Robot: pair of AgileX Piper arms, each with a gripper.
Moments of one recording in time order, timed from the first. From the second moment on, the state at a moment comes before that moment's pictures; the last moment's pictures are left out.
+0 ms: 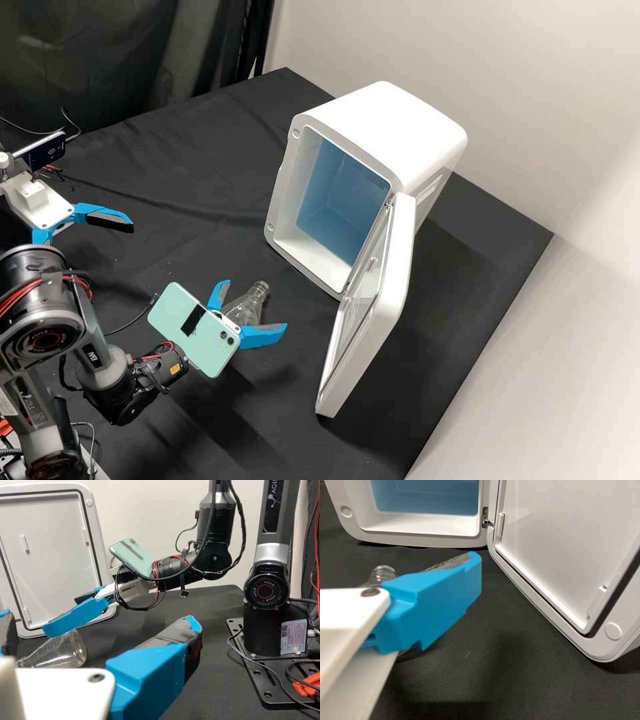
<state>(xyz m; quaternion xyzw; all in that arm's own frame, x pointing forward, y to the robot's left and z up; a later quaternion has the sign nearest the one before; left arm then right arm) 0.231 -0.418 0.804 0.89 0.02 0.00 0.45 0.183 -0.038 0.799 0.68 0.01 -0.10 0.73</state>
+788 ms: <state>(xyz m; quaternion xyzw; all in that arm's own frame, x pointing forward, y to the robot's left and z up) 0.232 -0.419 0.802 0.90 0.02 0.00 0.44 0.183 -0.040 0.796 0.68 0.01 -0.11 0.73</state>
